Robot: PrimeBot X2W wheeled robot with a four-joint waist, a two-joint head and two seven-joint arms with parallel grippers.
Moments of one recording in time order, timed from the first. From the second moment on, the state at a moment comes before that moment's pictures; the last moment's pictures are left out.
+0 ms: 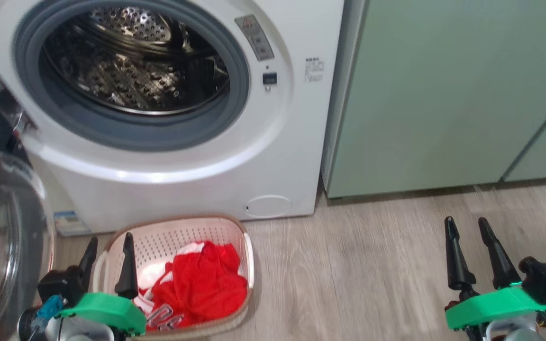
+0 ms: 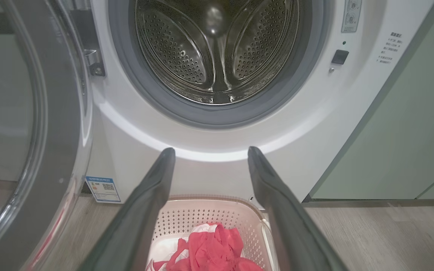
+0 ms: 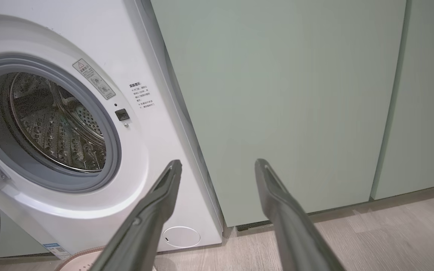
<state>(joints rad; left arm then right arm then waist) -0.03 0.05 0.16 0.40 -0.18 -0.12 -0.25 -0.01 -0.11 0.09 0.23 0.38 0.13 -0.26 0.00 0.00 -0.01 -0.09</state>
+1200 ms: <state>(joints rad) -0.02 0.05 0.12 0.37 -0.19 -0.12 -0.25 0.01 -0.10 0.07 0.23 0.38 0.13 -0.26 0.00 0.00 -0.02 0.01</state>
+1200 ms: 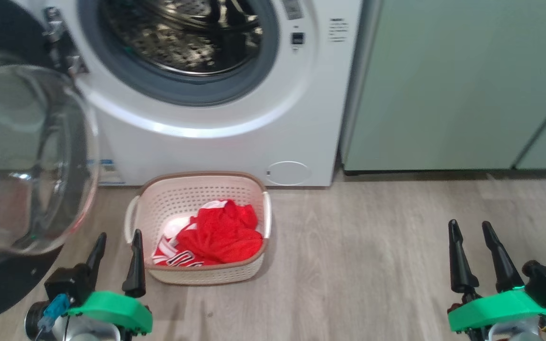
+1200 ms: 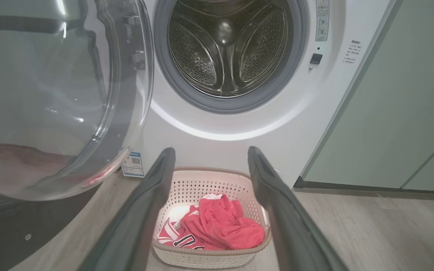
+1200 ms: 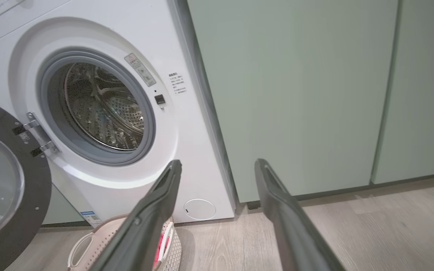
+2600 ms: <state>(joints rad) -0.02 0.04 0.30 0.29 -0.21 -0.07 -0.26 -0.07 -0.10 0.16 0.26 0.39 0.13 -0.26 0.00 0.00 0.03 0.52</state>
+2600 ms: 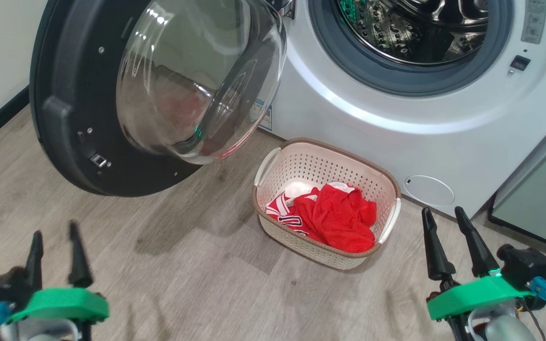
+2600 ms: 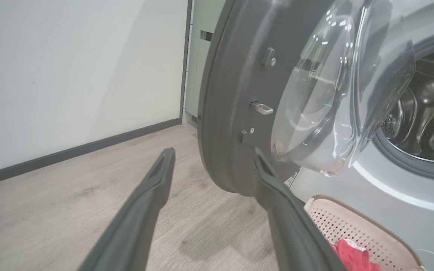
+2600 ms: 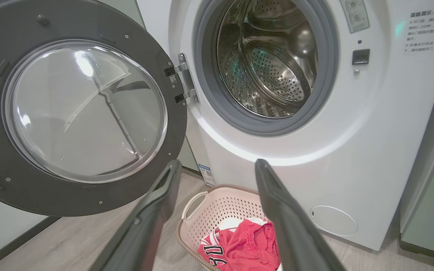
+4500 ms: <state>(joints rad) -0.72 0.26 0.52 0.75 -1.18 0.04 0.87 -0.01 -0.09 0.09 0.25 0.39 0.13 -0.26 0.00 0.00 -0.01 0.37</state>
